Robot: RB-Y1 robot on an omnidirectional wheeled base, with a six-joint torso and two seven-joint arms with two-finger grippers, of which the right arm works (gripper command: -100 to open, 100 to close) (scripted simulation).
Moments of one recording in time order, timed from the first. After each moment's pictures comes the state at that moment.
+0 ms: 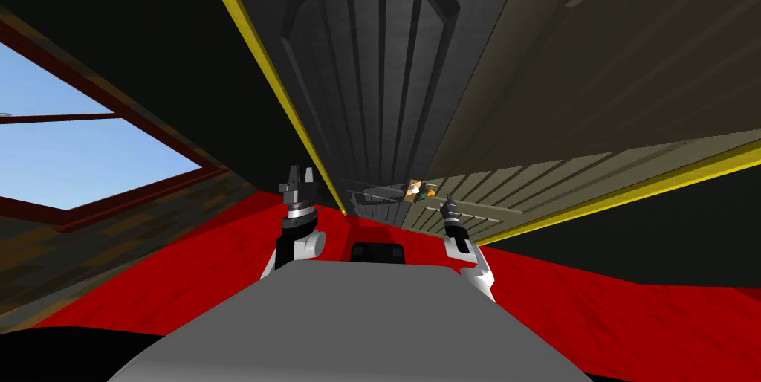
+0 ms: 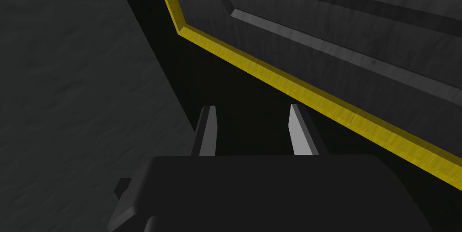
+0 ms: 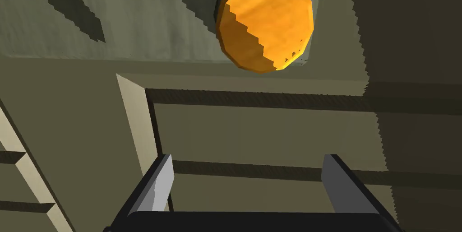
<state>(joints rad) 0.22 -0.17 -0.32 -1.41 0.31 -0.30 -0.49</state>
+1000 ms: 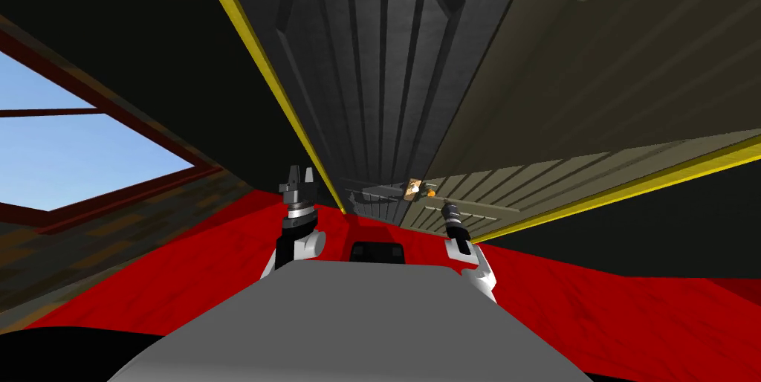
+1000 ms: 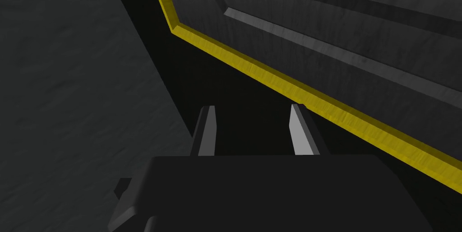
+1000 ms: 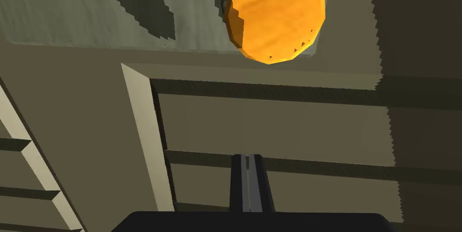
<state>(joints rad) 0.22 -0.17 -0.33 -1.41 0.31 -0.30 -0.49</state>
